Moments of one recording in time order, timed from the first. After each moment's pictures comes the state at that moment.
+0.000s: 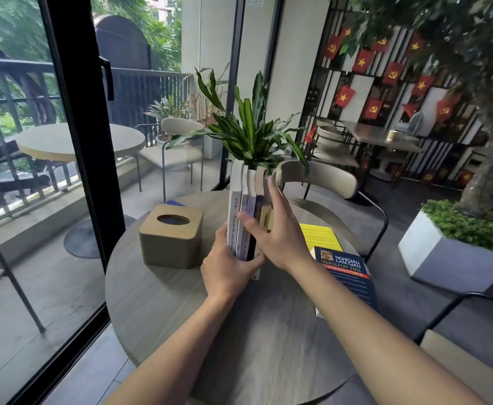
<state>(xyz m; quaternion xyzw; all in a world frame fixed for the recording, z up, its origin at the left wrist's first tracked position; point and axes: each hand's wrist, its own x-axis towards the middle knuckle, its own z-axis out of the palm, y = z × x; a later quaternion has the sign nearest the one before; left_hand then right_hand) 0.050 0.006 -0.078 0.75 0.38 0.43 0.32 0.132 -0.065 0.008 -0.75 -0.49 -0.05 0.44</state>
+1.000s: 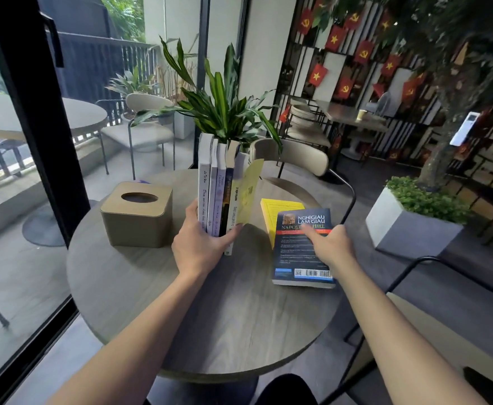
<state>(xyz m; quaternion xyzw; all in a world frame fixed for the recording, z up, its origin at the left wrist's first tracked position) 0.052 0.008 -0.082 0.77 0.36 0.42 0.33 0.209 -0.179 -0.038 -0.90 -0.08 0.01 0.44</state>
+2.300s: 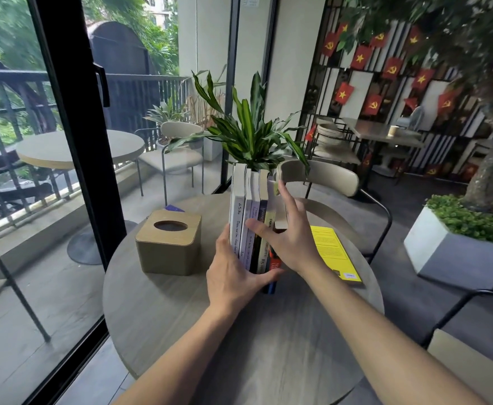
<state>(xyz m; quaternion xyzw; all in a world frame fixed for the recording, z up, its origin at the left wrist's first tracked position) 0.048 -0.005 -0.076 0.79 0.30 0.43 0.32 0.154 -0.076 0.001 -0.74 -0.44 0.00 0.51</state>
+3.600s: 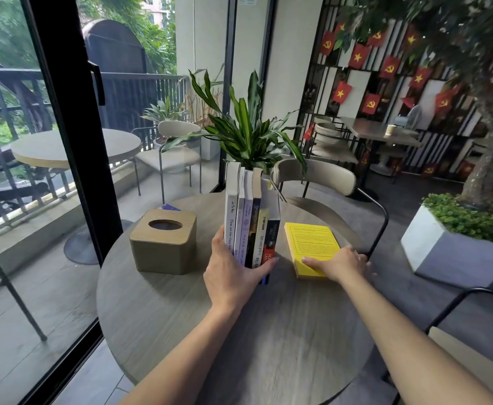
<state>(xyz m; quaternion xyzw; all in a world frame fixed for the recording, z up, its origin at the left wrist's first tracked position) 0.062 -0.006 -0.084 0.76 0.34 0.45 0.32 0.247 -0.138 -0.053 -0.98 -0.07 0.06 0.17</state>
